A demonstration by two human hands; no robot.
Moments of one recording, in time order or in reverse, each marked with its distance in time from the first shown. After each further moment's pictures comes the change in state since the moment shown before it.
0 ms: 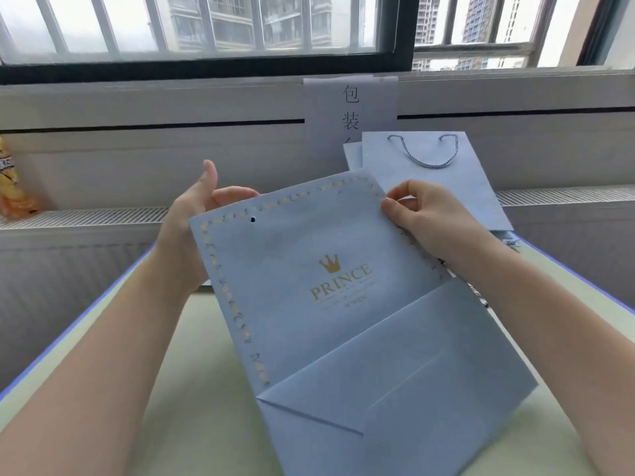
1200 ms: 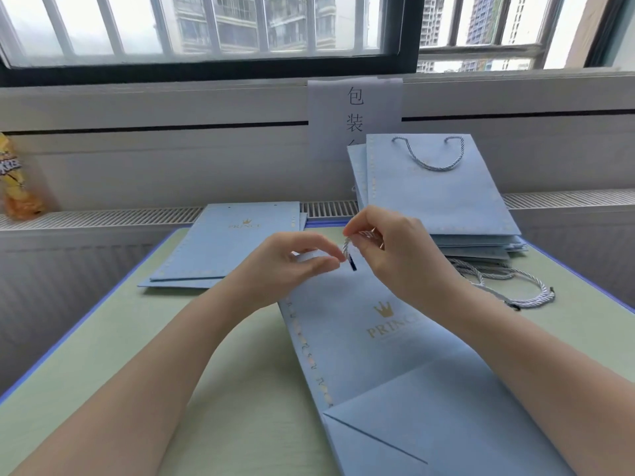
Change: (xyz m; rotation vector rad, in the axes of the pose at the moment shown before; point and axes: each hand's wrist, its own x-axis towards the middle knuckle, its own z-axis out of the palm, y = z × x) left_hand 0.004 -0.044 0.035 0.793 -0.279 0.329; right_hand -0.015 0.009 0.039 -0.302 0.000 -0.472
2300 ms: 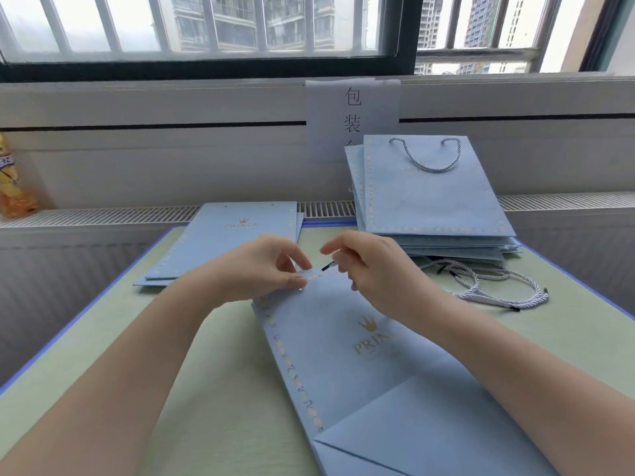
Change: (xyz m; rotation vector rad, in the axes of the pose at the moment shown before) left_hand 0.001 0.001 -0.021 0.252 -0.189 -0.356; right_hand -0.007 -0.002 0.014 0.022 -0.199 0.070
